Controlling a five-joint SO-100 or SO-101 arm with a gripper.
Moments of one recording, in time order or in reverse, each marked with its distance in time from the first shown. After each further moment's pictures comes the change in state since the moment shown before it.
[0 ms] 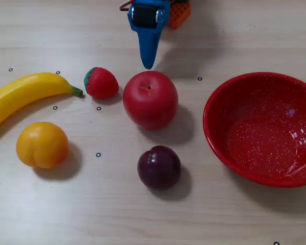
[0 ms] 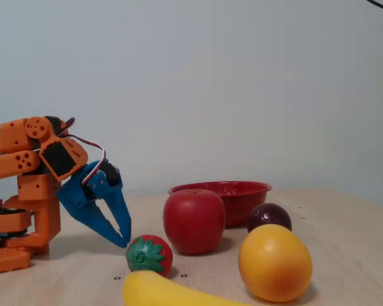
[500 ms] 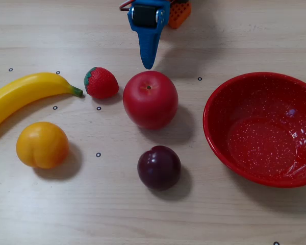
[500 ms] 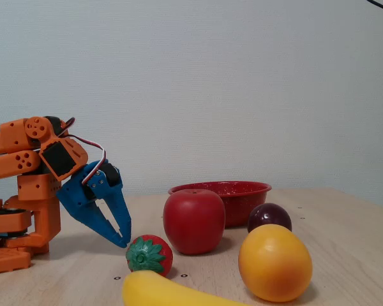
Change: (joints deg) arm 0.0 0.0 0.0 0.0 0.0
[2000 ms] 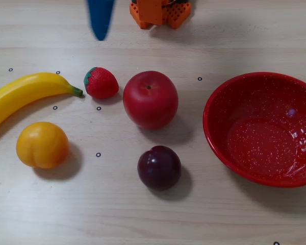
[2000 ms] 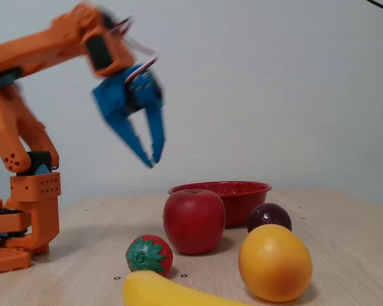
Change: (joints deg) arm -16.7 -80.6 -84.9 19.1 19.0
